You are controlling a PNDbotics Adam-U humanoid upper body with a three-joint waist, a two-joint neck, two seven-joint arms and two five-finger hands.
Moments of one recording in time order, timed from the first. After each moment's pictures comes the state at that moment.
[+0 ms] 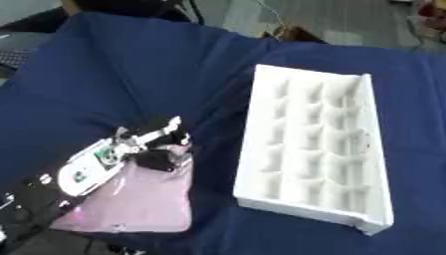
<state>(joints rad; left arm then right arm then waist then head) 0.07 0.68 -0.15 -1.70 -0.03 -0.20 -0.22 -0.06 -0.24 -0.34 -1.78 0.39 -0.12 0.36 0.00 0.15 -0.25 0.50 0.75</state>
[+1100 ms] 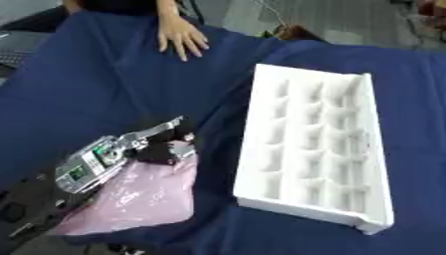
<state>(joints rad) 0.05 0.68 -0.15 -1.76 0.14 -0.13 -0.22 -0.06 -0.24 -0.34 -1.78 0.39 -0.12 0.36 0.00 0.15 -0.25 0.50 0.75</state>
